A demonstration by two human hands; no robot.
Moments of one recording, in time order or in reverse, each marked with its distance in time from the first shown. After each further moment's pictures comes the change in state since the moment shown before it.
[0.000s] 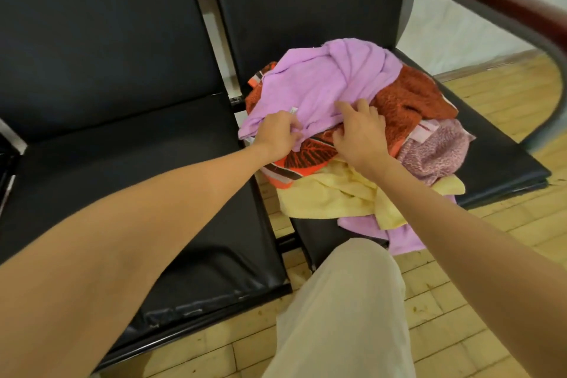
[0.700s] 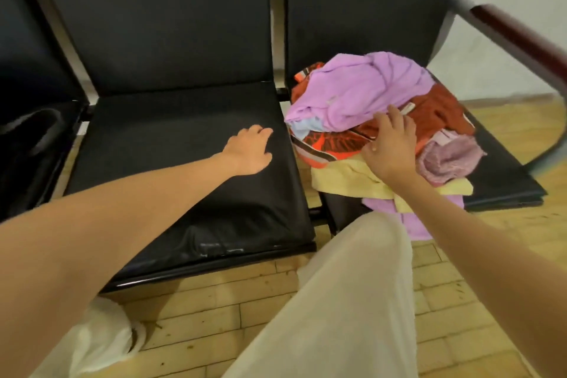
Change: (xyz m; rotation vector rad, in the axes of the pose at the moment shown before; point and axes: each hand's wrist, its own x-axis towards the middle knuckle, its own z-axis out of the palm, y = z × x) left_hand -0.136 -0.065 -0.079 0.306 -0.212 -0.185; right_hand -0.069 -0.039 -0.033 0.046 0.018 -0.014
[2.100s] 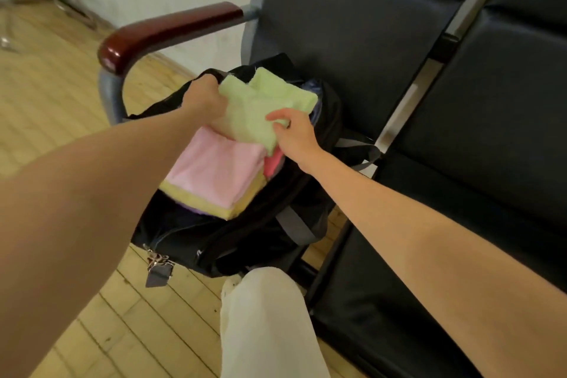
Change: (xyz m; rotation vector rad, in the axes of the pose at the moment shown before) left_hand -0.316 -0.540 -0.128 -0.375 0.767 -1.054; right_hand -0.126 -0.689 0.160 0.851 -0.709 -0.687
